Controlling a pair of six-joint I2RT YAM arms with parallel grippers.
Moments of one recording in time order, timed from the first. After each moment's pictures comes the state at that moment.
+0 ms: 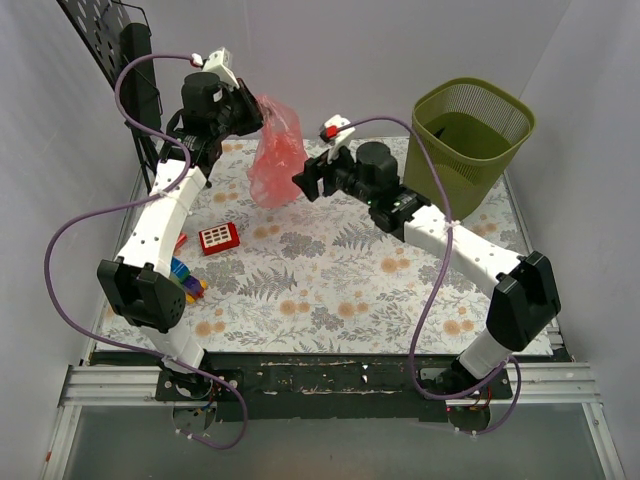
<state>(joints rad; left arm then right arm) -0.26 1.69 1.87 -0.40 0.18 -0.49 0.69 1.61 1.37 0.13 -0.22 0.10</state>
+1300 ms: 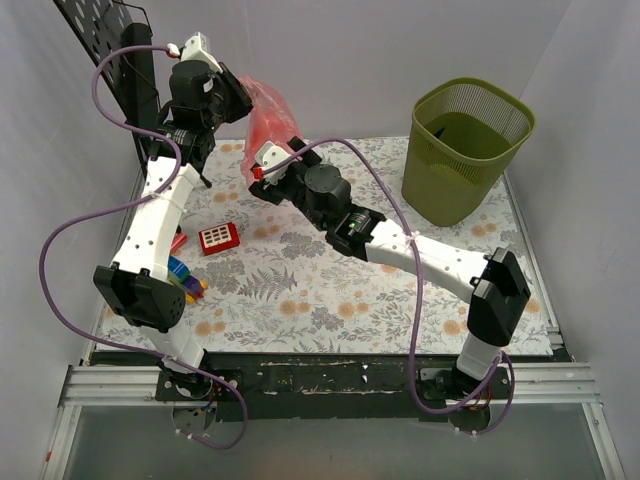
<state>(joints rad) -0.25 1.70 1.98 -0.45 0.01 -0.59 1.01 1.70 1.52 0.25 0.29 -0.51</state>
